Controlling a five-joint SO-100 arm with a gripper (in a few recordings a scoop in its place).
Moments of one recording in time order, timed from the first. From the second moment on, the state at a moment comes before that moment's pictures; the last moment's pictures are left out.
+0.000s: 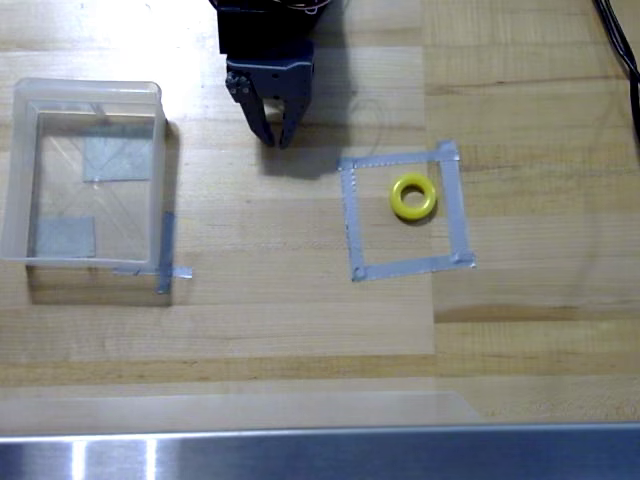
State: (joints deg) arm 4.1 184.4 178.1 68.9 91.2
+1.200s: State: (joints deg) arm -28.4 100.5 109.8 71.6 102.9
